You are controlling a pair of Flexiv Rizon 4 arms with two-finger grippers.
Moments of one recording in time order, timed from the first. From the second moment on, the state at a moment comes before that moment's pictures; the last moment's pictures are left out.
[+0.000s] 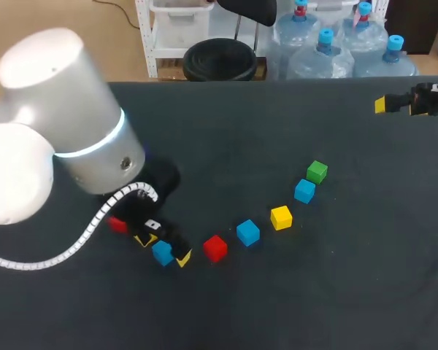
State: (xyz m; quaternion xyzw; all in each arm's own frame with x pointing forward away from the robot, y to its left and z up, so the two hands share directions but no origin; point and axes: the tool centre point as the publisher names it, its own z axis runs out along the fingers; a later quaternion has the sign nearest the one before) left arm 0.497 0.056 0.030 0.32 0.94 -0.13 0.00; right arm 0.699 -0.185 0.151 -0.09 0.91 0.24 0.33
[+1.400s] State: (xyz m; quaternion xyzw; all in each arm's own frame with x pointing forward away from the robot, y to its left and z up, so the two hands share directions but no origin) left arm 0.503 0.064 0.007 0.36 0.93 -0.07 -0.04; right arm 0.699 -0.185 0.151 -0.09 0.91 0.24 0.33
